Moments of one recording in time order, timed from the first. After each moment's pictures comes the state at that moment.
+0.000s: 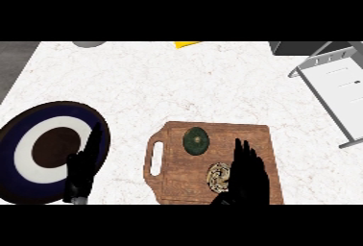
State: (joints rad) left arm 0.07 0.19 -0.19 -1.42 0.04 0.30 0.04; right arm -0.03 -0.02 0.60 -1.75 1.00 0.13 1.25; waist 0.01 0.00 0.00
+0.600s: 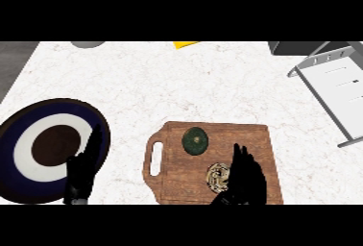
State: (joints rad) left arm 0.08 0.18 -0.19 -1.42 0.04 0.29 0.02; right arm -0.03 -0.02 0.58 -1.67 0.91 0.11 1.25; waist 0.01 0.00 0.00
